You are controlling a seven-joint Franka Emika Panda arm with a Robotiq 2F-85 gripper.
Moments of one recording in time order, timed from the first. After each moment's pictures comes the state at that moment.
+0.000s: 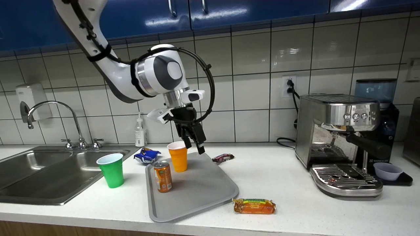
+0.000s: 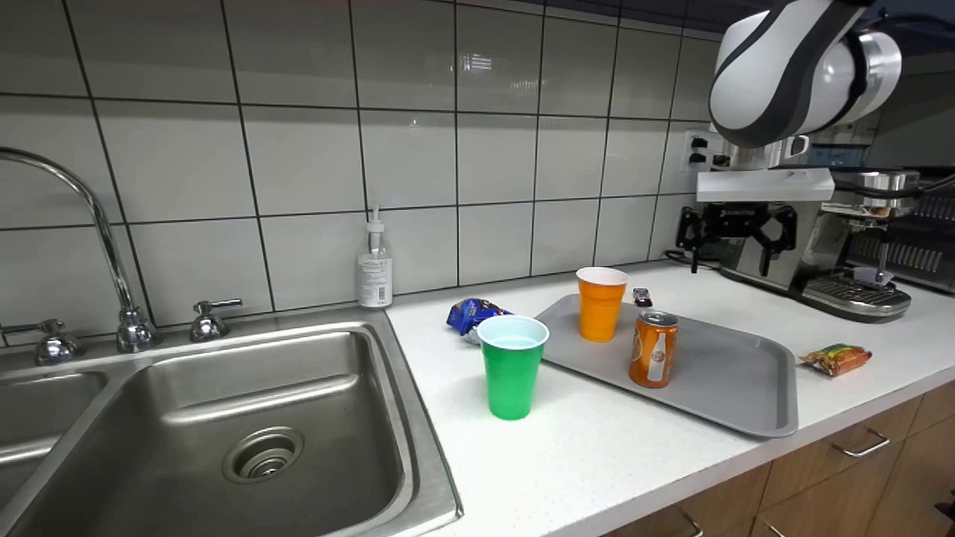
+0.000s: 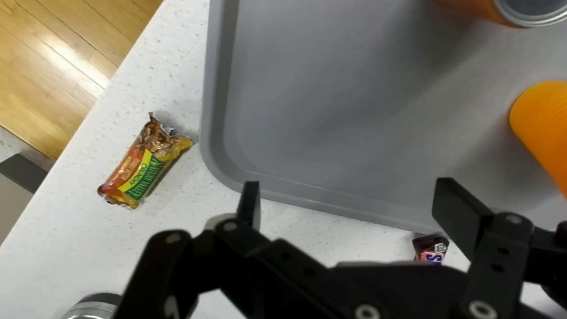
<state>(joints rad) 0.01 0.15 -0.25 -2.34 -0.25 2.59 0.64</state>
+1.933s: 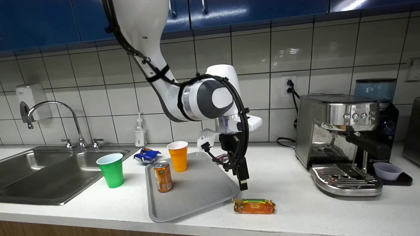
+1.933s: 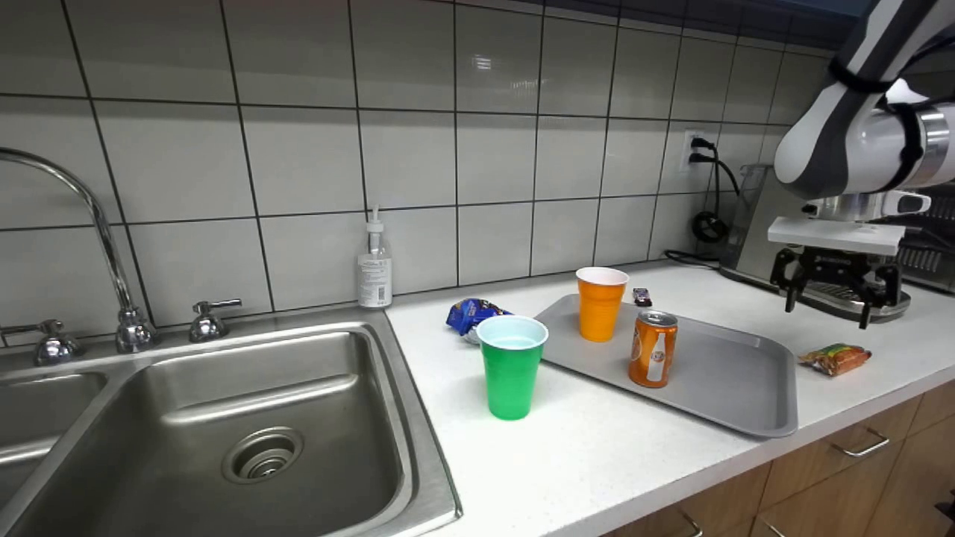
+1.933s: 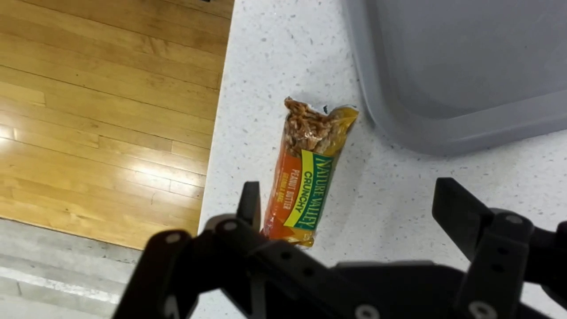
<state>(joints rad) -0.18 0.38 -0.36 -2.25 -0.02 2.65 0.68</state>
